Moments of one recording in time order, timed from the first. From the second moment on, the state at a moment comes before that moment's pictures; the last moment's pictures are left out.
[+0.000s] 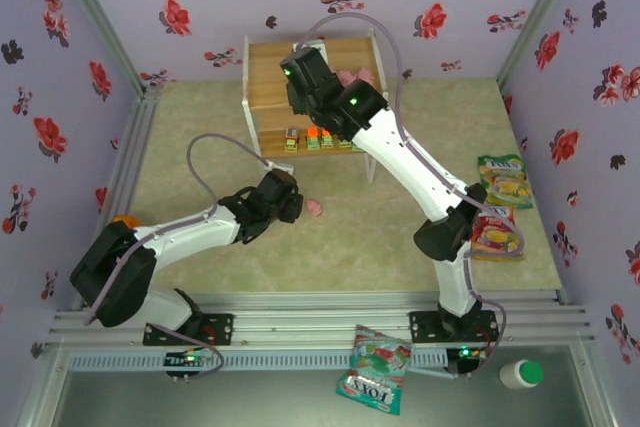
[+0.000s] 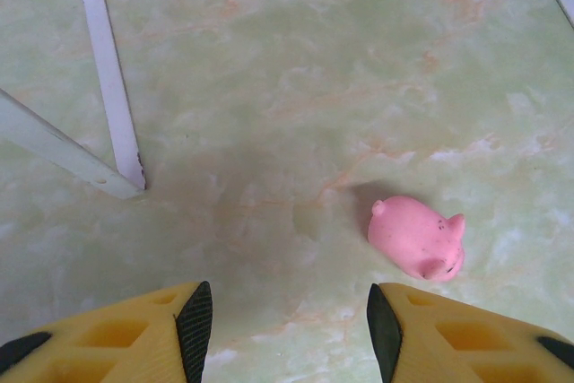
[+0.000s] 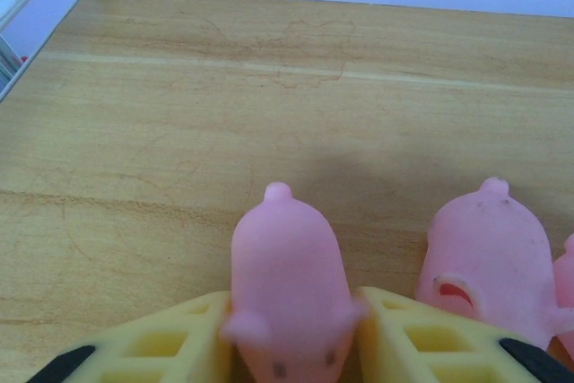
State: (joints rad) left arm -0.81 1.43 0.79 -0.22 -0.30 -0.44; right arm 0.85 2.01 2.37 -1.00 0.49 0.37
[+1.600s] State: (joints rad) left arm -0.81 1.43 0.79 -0.22 -0.30 -0.44; right arm 0.93 1.49 1.75 -0.91 0.63 0.33
